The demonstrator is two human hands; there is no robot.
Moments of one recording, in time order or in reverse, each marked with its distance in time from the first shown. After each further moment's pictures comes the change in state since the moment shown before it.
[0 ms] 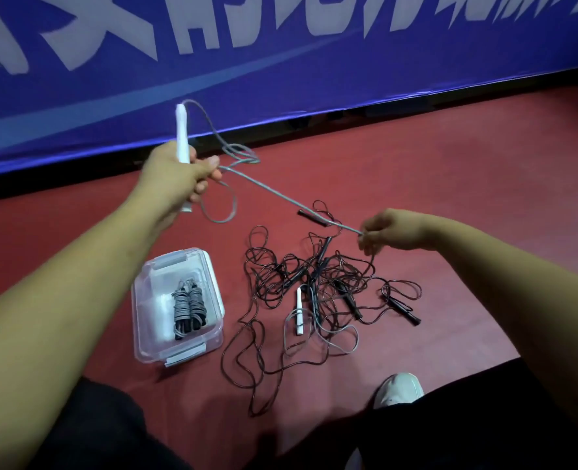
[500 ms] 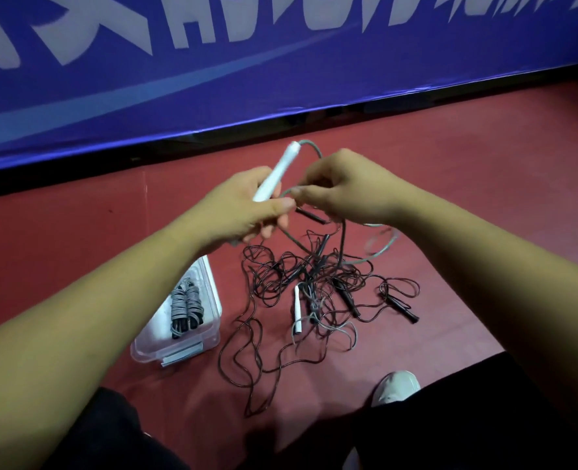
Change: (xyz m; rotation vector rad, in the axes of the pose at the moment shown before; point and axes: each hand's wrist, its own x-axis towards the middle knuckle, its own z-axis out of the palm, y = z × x) left_hand -0.047 0.005 0.054 0.157 -0.573 0.074; right_hand -0.025 -0.117 -0.008 0.039 0.326 -0.438
